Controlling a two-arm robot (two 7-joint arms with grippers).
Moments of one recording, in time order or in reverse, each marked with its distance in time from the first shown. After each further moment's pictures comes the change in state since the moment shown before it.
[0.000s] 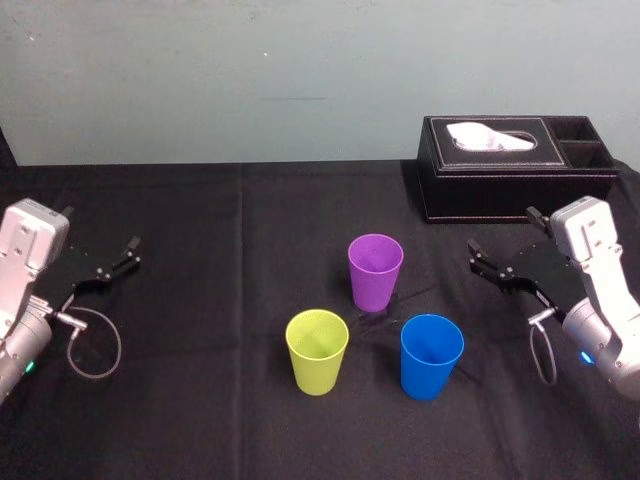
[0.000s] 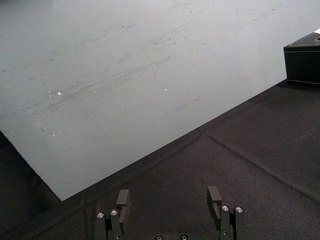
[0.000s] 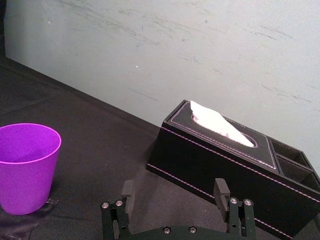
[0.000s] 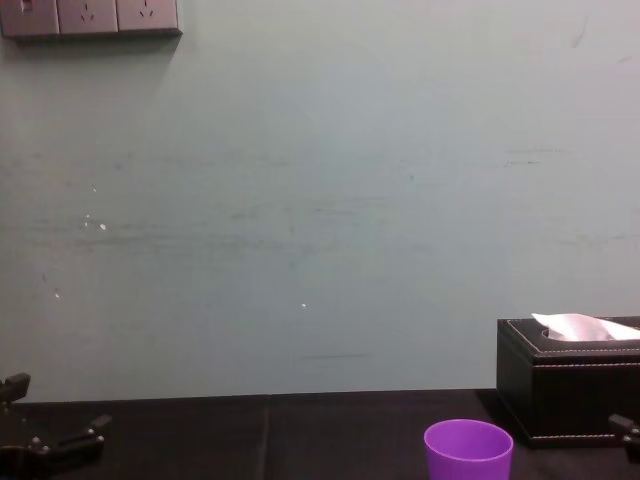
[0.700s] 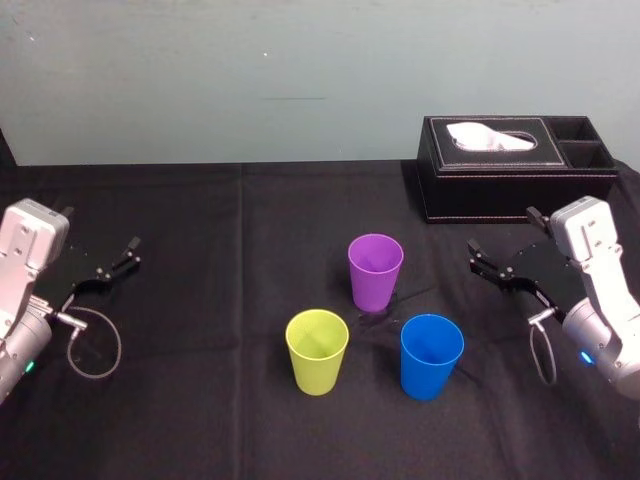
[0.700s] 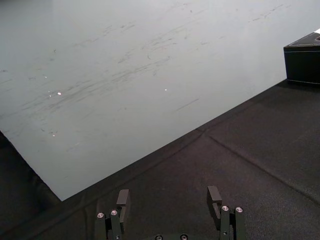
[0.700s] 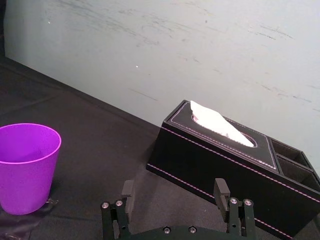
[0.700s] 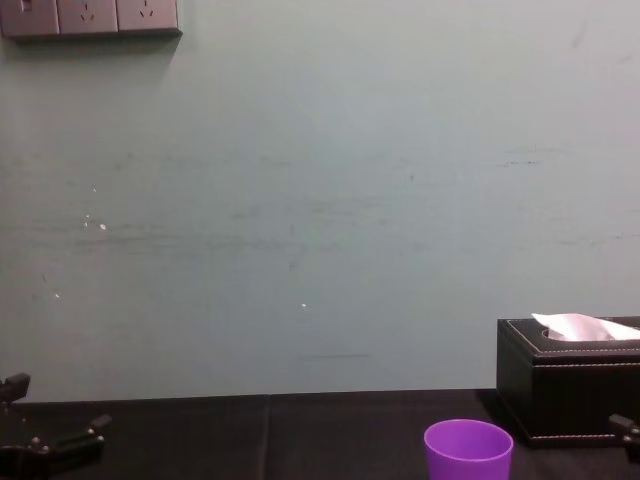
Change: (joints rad) left arm 0.000 0.000 0.000 0.000 0.000 0.000 0.000; right arm 0.000 0.000 0.000 0.000 0.000 0.000 0.000
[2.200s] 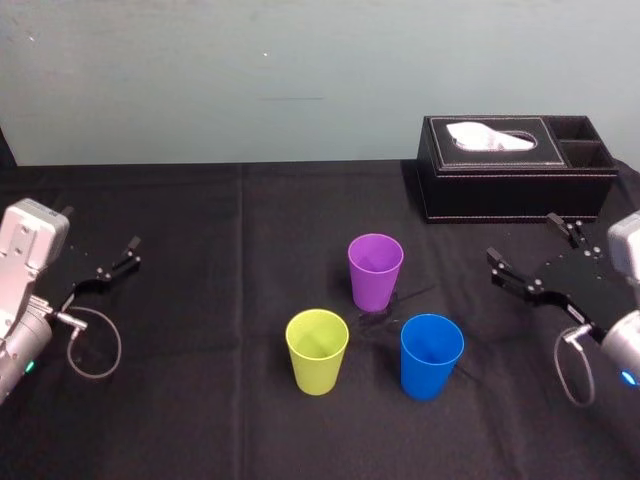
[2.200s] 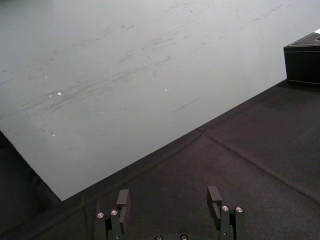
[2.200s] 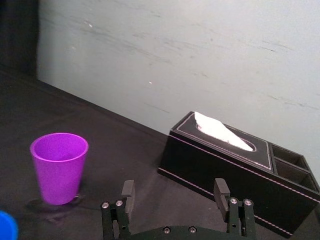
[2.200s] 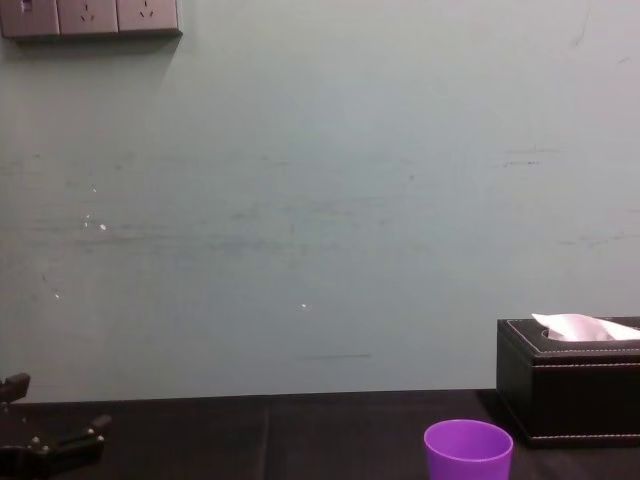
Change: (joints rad) left arm 0.000 0.000 0.000 0.000 0.000 0.000 0.000; right arm -0.144 0.079 0.109 -0.128 0.085 -0.065 0.102
